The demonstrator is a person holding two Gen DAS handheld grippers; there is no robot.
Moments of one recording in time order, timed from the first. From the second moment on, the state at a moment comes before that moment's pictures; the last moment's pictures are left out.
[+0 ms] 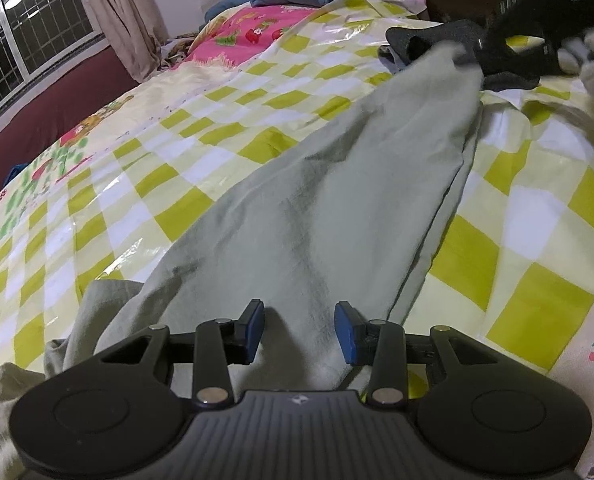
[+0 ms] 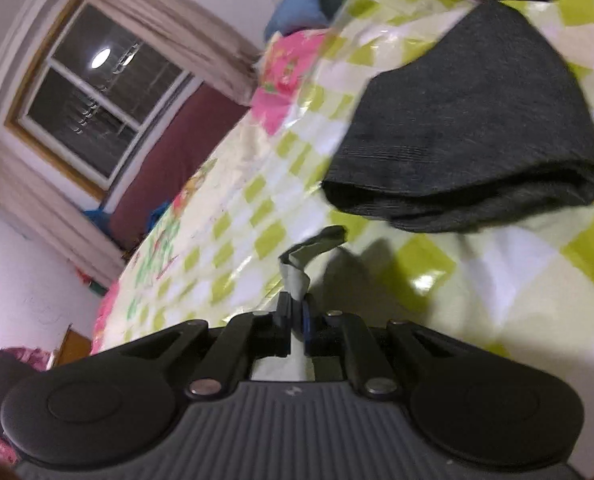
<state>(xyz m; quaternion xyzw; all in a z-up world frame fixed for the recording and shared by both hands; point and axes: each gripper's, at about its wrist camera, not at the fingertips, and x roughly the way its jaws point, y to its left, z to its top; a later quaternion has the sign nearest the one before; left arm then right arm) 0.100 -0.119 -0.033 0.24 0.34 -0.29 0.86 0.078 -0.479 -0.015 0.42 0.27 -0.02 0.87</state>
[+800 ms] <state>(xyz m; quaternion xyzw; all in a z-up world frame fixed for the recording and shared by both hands) 0.100 -0.113 -0.035 0.24 0.34 -0.29 0.86 0.094 -0.480 -0.022 0.33 0.33 -0.09 0.88</state>
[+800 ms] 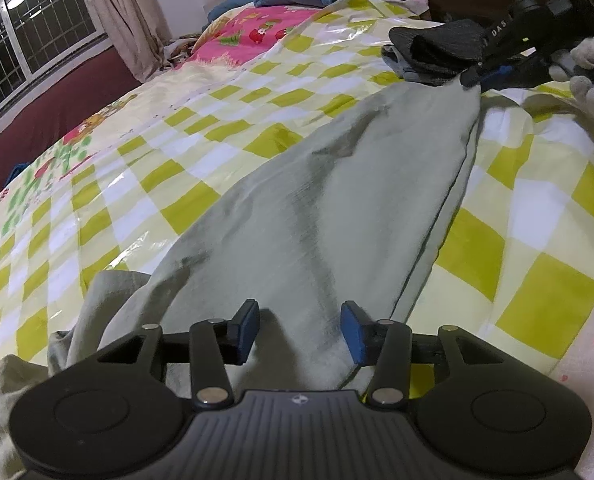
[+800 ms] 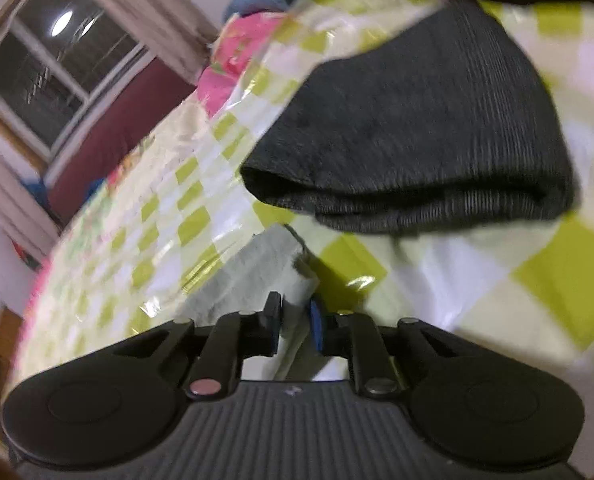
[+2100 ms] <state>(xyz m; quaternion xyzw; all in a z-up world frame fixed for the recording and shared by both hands) 0.100 -0.105 -0.038 0.22 0.34 -0.29 0.87 0.084 -0.495 -0.060 0.49 0.34 -0.07 0.80</state>
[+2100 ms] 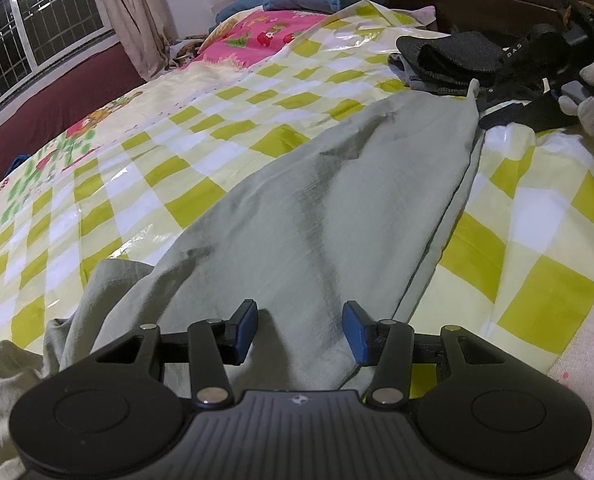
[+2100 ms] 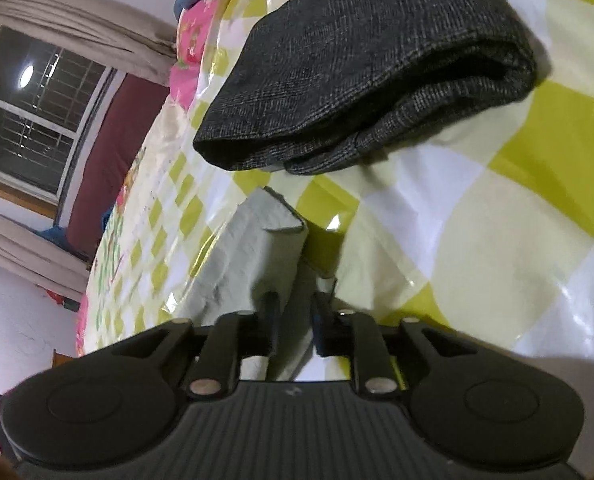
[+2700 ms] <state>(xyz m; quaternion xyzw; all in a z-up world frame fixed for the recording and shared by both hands) 0.100 -0.102 -0.038 0.21 0.34 -0.29 0.87 0.089 -0.483 -0.060 0.48 0.35 -0.08 0.80</state>
